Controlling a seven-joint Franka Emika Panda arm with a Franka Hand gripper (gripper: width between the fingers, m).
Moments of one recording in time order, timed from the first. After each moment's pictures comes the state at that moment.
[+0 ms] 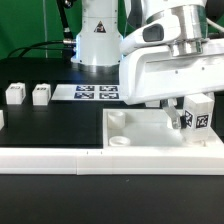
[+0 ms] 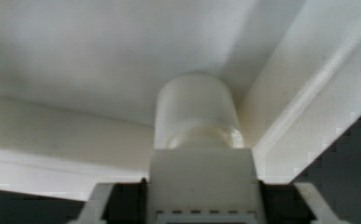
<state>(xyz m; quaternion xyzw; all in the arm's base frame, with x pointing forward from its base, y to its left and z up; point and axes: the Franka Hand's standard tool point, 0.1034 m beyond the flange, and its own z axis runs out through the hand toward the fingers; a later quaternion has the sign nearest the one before) 0.619 0.115 0.052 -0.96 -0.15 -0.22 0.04</state>
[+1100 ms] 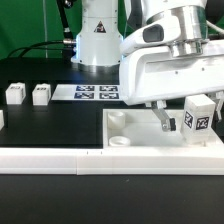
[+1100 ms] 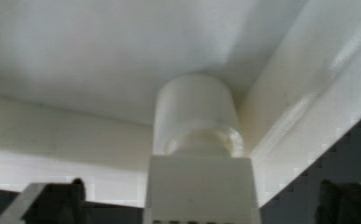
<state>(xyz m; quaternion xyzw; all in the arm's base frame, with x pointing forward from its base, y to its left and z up) 0.619 0.115 0.051 -0.96 -0.15 -0.22 0.04</state>
